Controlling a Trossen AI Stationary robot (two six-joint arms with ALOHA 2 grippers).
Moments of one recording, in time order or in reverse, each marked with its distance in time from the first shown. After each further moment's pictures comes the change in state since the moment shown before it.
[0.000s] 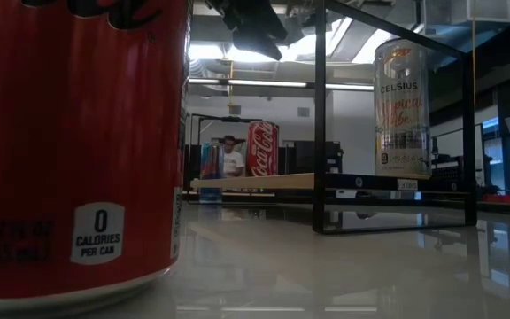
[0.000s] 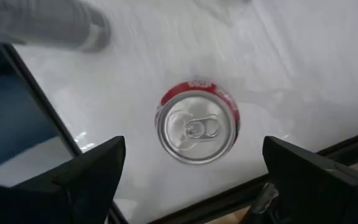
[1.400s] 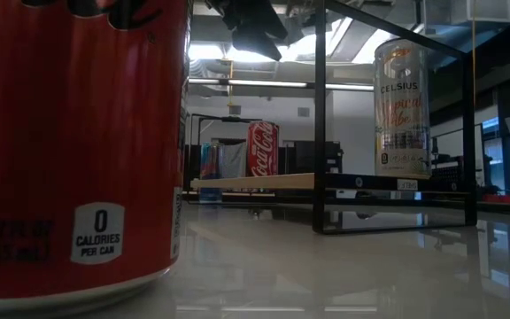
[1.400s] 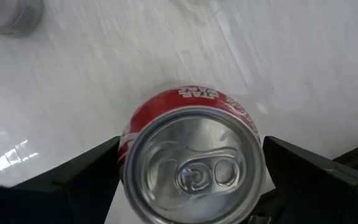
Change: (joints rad) left arm 0.001 0.001 0.001 -0.002 0.000 -0.022; right arm 0.031 0.129 -0.135 0.093 0.062 -0.012
